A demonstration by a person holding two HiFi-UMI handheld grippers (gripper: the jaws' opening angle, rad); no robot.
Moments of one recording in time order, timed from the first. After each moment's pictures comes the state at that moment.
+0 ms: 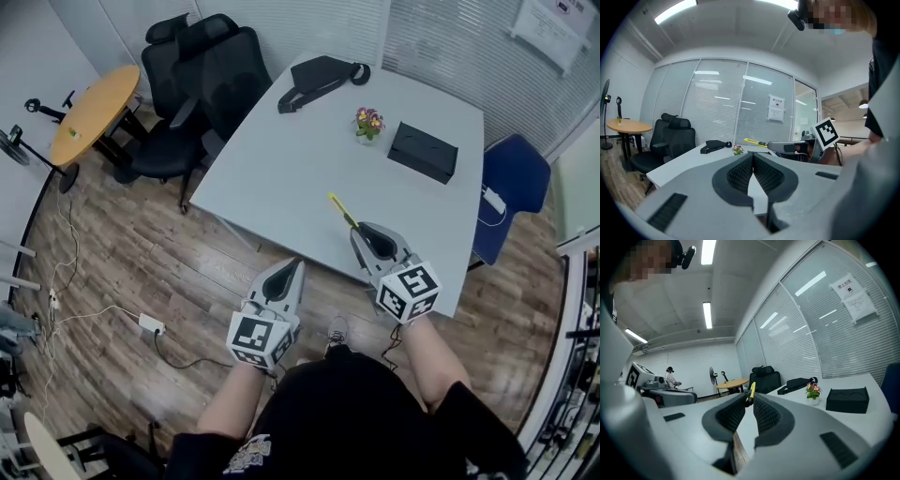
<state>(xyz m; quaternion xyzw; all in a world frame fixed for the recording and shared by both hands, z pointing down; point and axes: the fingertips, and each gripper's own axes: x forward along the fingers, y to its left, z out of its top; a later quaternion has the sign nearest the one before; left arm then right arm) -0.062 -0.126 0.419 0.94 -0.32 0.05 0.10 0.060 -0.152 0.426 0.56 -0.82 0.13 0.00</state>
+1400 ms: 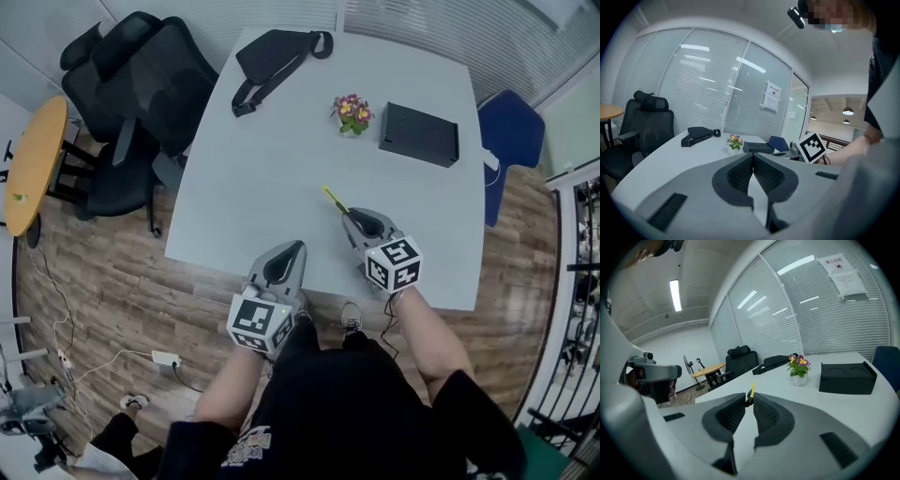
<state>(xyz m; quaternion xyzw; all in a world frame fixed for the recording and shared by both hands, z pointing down) -0.005 -0.307 0.485 0.97 -0.19 0.11 0.15 0.112 -0.316 0.563 0.64 -0.73 0.24 0.08</state>
